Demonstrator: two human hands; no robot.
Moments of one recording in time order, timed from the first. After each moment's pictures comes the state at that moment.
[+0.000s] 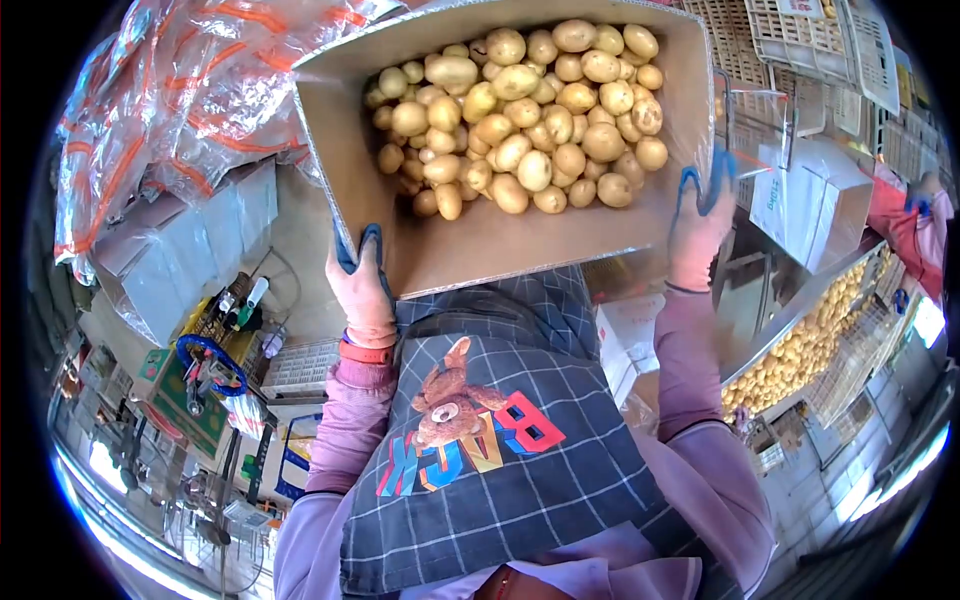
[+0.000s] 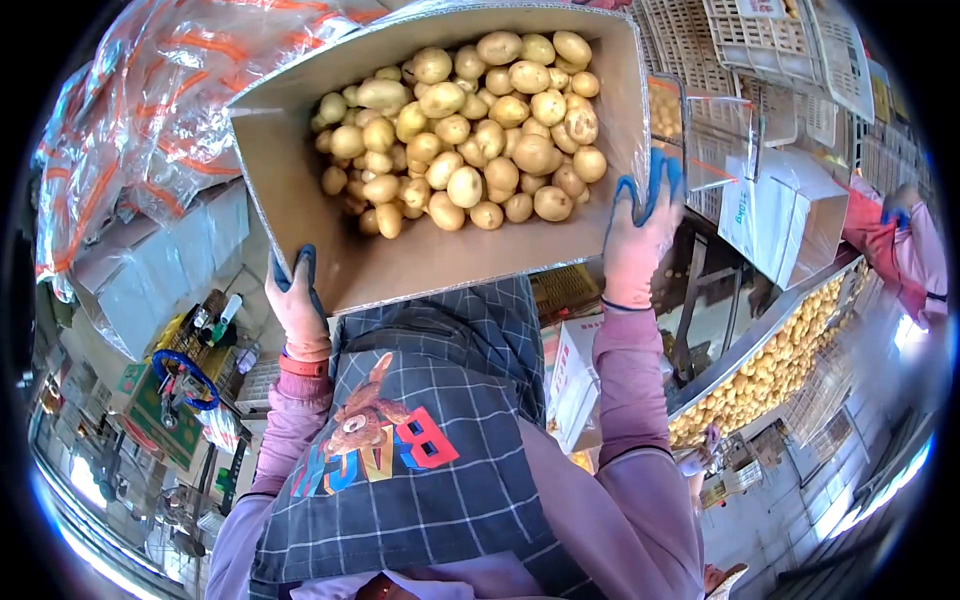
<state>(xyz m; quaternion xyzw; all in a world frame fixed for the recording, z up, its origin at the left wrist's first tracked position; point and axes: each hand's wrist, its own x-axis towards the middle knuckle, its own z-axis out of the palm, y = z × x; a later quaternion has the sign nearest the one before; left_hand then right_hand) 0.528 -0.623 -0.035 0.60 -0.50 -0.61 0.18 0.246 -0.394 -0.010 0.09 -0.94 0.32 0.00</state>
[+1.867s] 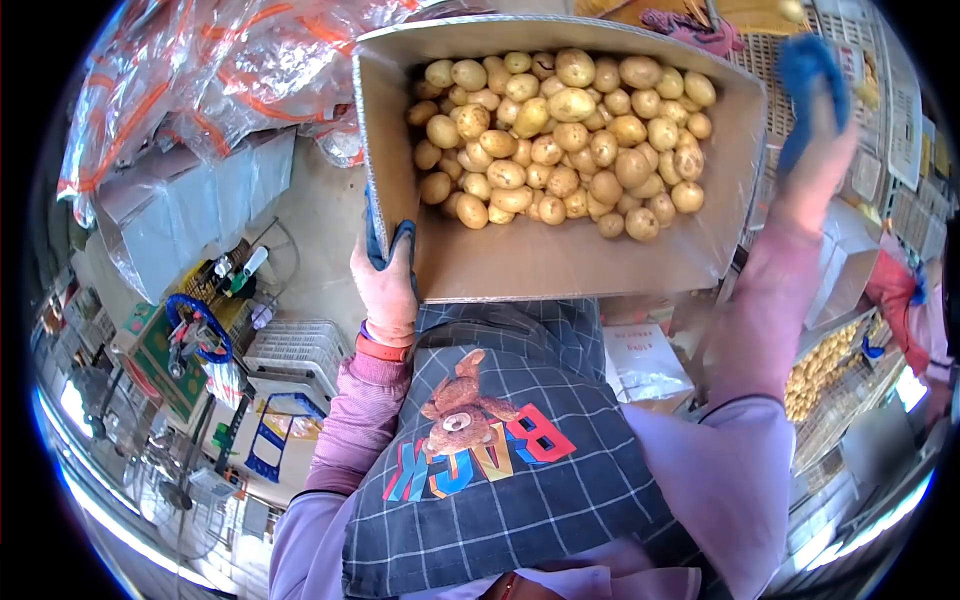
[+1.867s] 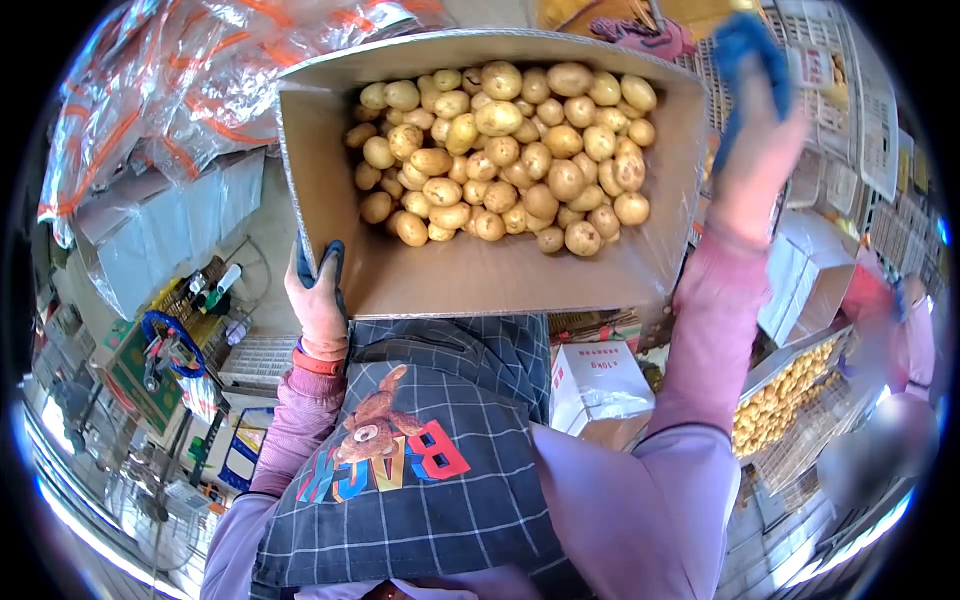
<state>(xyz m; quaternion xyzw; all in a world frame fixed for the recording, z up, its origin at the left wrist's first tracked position) 0.523 -0.625 -0.030 0.62 -0.49 -0.59 0.17 0.123 -0.538 0.041 0.27 -0.80 0.52 -0.11</state>
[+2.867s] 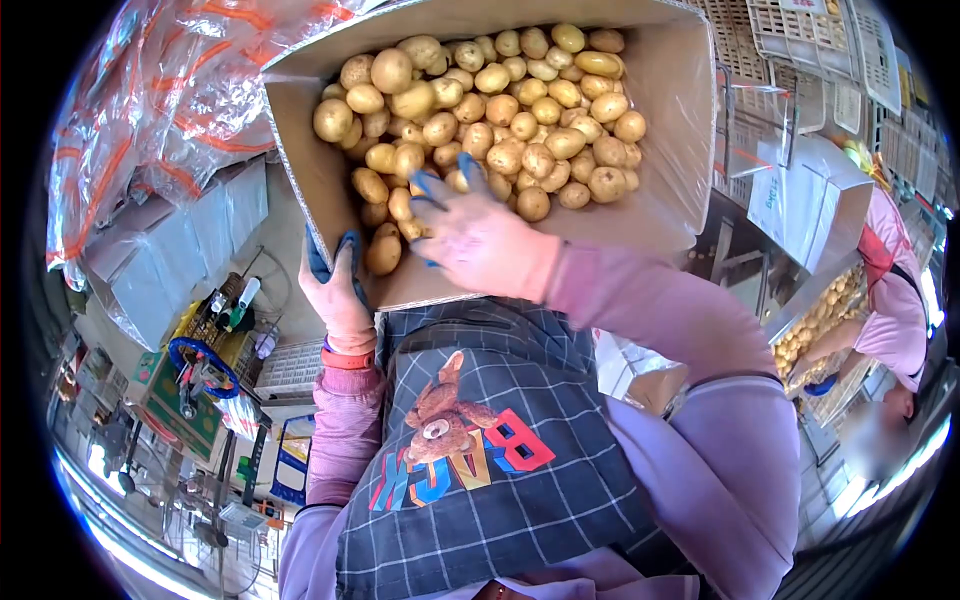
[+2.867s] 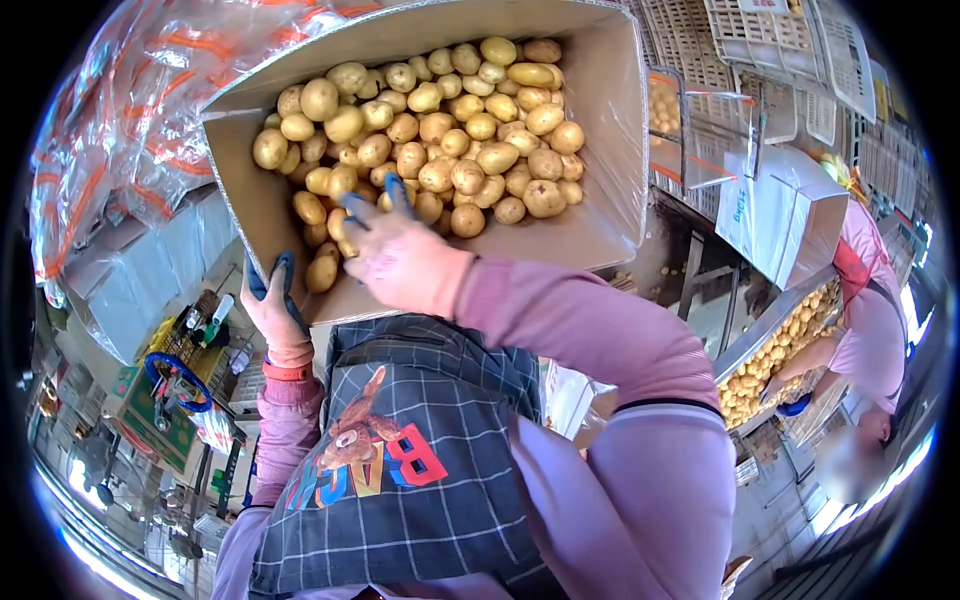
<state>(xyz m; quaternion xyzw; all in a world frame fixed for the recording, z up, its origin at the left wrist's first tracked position) 0.527 -0.623 -0.037 0.59 -0.49 -0.61 0.21 0.352 -0.524 -0.036 0.73 -0.61 0.02 -0.31</state>
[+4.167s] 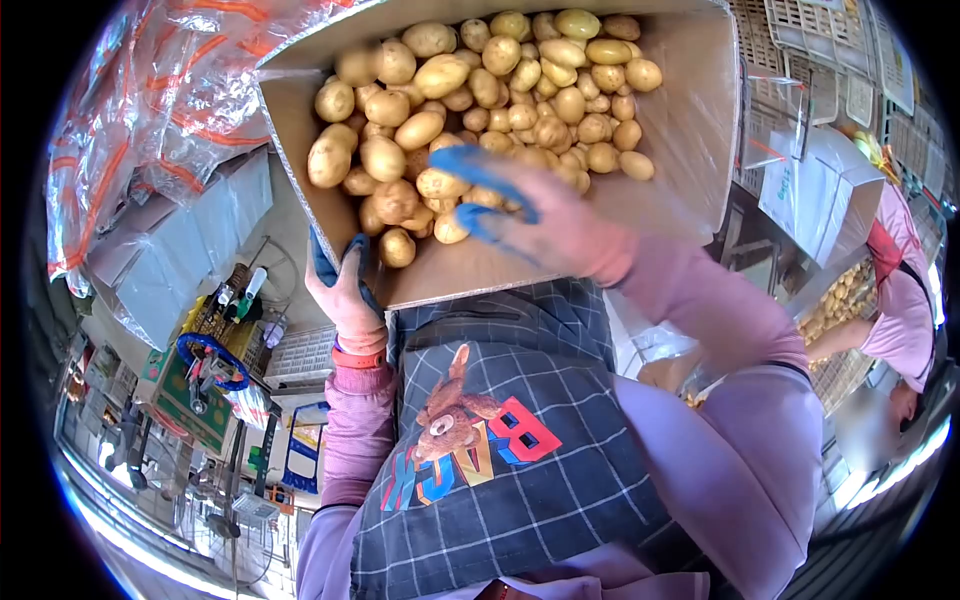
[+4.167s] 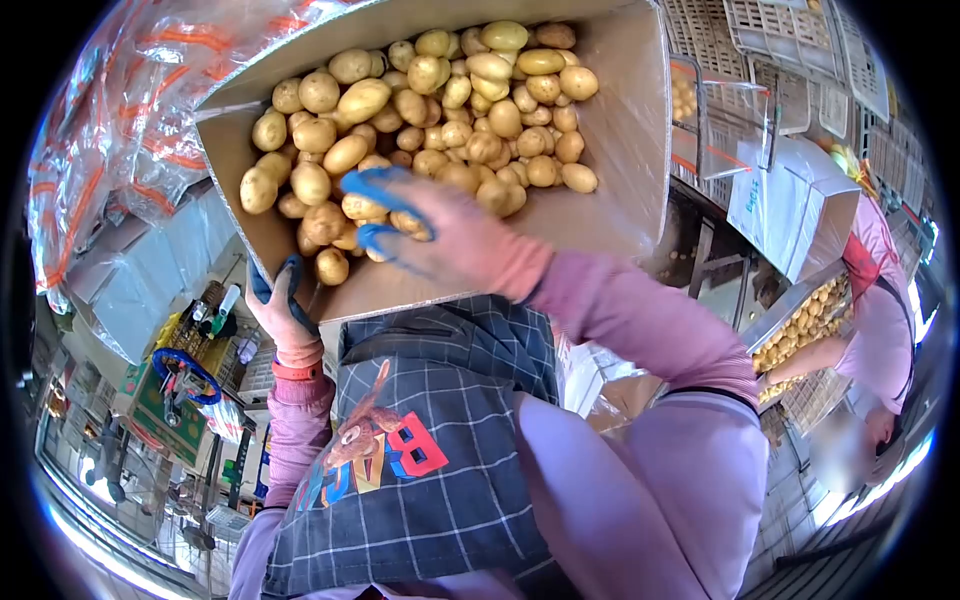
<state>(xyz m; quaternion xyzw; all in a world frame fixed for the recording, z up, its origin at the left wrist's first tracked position) 0.526 -0.625 -0.035 0.60 -0.48 -0.61 0.21 0.301 -0.523 -0.011 0.34 -0.65 0.39 -0.55</state>
